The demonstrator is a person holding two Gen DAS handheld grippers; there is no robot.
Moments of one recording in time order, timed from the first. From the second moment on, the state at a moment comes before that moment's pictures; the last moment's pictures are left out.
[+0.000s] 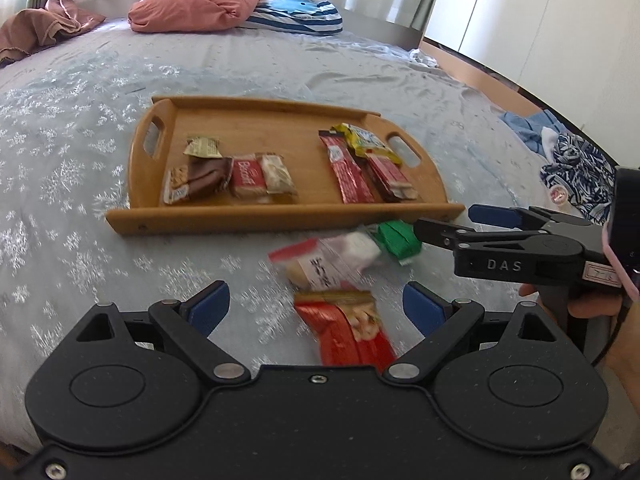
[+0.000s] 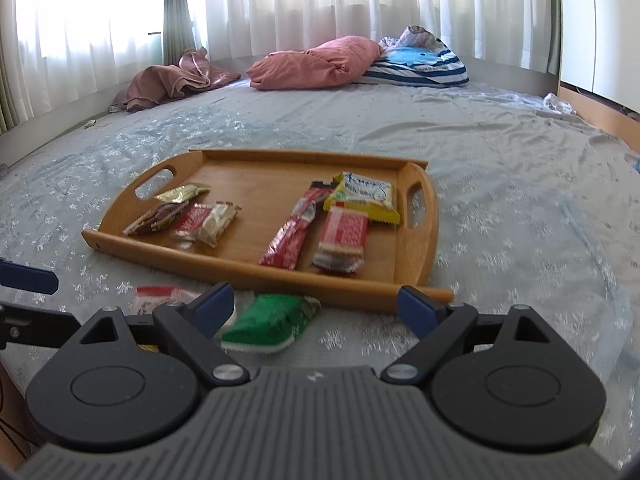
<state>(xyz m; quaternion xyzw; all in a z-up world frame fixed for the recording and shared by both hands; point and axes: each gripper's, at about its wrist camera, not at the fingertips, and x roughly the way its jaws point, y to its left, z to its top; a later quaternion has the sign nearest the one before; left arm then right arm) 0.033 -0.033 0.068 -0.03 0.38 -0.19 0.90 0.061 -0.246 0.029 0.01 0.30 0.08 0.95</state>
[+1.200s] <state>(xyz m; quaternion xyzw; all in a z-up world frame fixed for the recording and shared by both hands) 0.020 -0.058 0.055 -0.01 0.40 -0.22 0.89 0.062 -0.252 0.011 0.08 0.32 0.09 0.94</state>
